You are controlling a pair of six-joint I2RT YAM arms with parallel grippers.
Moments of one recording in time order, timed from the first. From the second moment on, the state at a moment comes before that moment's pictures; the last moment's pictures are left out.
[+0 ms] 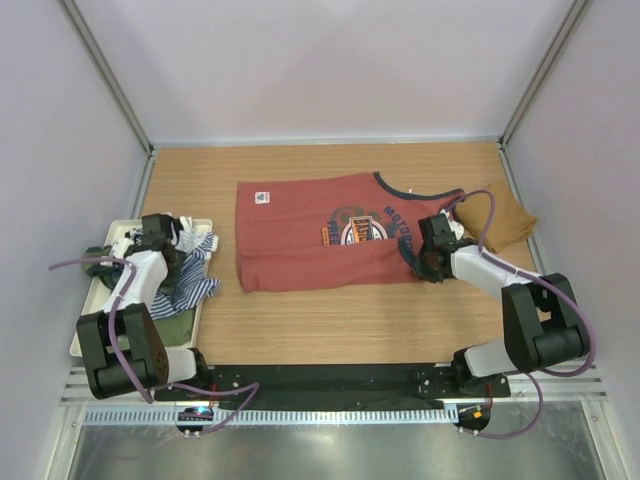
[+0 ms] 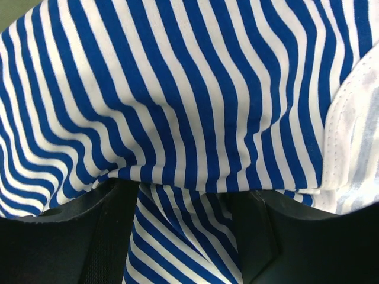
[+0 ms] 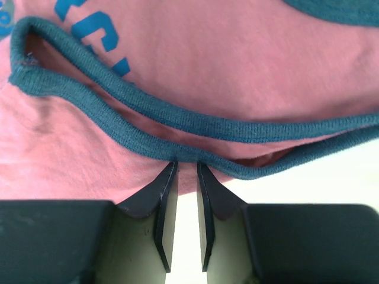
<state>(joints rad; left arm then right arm) 0.22 1.32 0.76 -0.60 -0.42 -1.10 0.25 1.44 0.71 -0.39 0.16 0.68</state>
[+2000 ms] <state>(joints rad) -0.08 2.28 1.91 -0.55 -0.07 -0.62 0.17 2.53 2.24 -0.60 -0.12 0.41</state>
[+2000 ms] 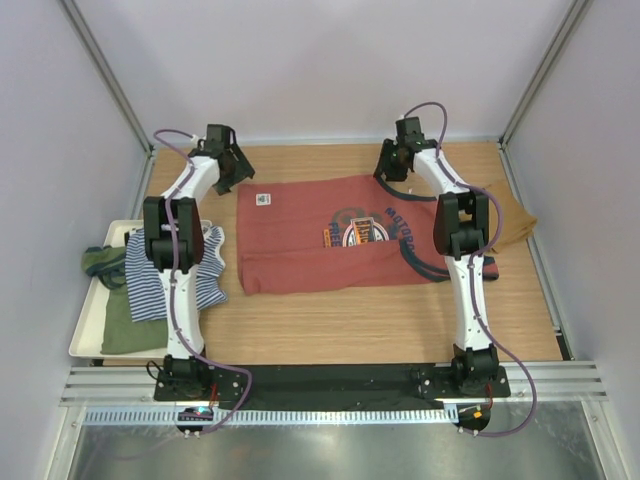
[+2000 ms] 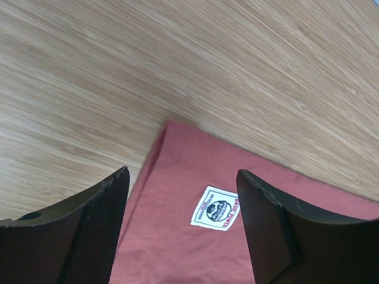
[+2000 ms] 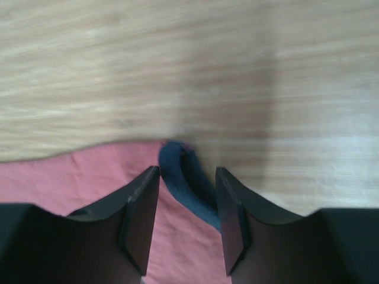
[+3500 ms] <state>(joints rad) -0.05 2.33 1.89 -0.50 0.02 -0.61 0.17 2.52 2.18 -0.46 -0.23 0.42</state>
